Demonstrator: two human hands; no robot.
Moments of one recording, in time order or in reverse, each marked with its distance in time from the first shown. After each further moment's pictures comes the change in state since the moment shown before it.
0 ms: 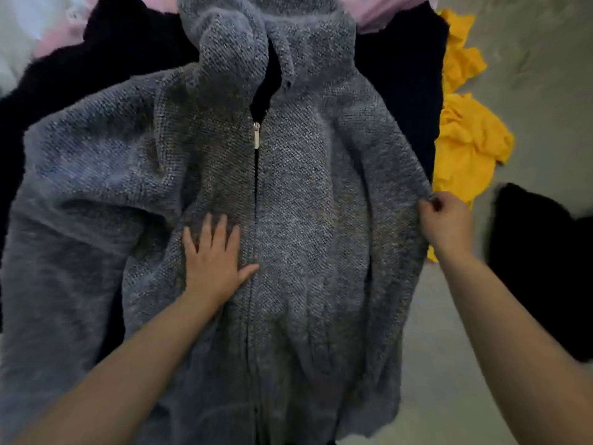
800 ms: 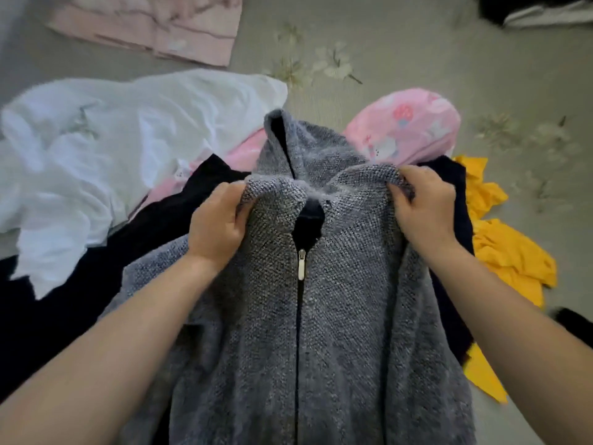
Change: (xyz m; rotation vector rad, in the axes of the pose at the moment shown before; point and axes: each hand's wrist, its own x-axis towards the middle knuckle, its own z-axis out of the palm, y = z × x) left_hand 0.089 -0.081 -0.183 -0.680 1.007 0.295; right_hand 0.076 -0.180 -0.019 0.179 0.379 -0.769
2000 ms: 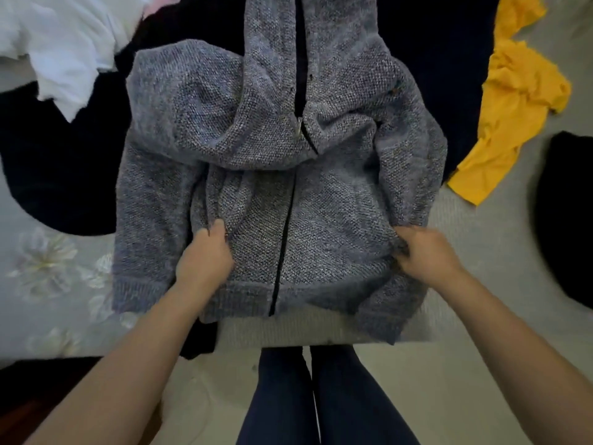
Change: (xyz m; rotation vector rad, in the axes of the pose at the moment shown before) left_hand -0.291 0.054 -0.066 0.456 -0.799 -0.731; right_hand -0.292 -0.017 -0.089 -0.311 -1.060 0.197
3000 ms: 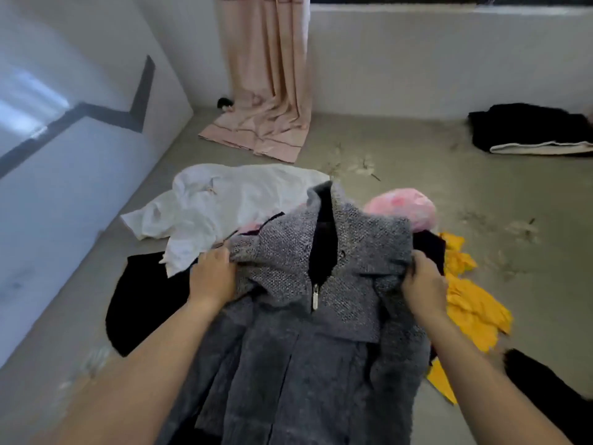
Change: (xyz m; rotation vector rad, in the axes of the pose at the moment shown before) left_hand -0.012 0.047 -0.231 -0.181 0.641 -0.017; right_hand 0.027 -0.034 -0.234 0.396 0.861 -0.003
